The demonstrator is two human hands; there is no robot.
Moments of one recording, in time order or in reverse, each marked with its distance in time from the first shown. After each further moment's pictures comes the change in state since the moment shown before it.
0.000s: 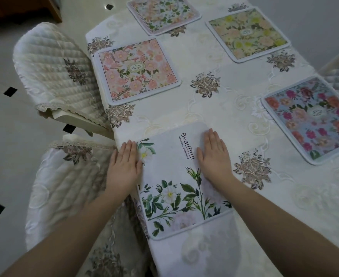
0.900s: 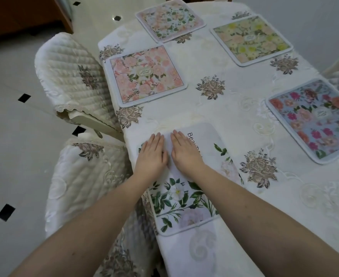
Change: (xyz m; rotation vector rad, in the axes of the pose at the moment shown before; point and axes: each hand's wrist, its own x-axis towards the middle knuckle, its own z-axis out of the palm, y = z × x) left_hand 0.028 0.049 -0.010 -0.169 -0.028 0.099; right_hand 0.014 -0.096 0.001 0.057 -0.180 -0.284
